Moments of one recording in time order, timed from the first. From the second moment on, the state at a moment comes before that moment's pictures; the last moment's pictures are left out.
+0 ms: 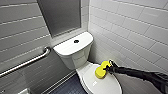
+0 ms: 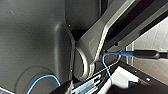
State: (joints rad) left arm 1.44 2.50 -1.73 0.13 0.21 -0.14; right arm -0.38 2.73 -2.20 0.29 -0.18 0.45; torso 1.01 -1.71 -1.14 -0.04
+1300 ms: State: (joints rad) left arm 1.44 2.51 -1.74 0.13 0.20 -0.14; right arm -0.62 2.48 -1.91 0.30 0.12 0.51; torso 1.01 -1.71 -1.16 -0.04
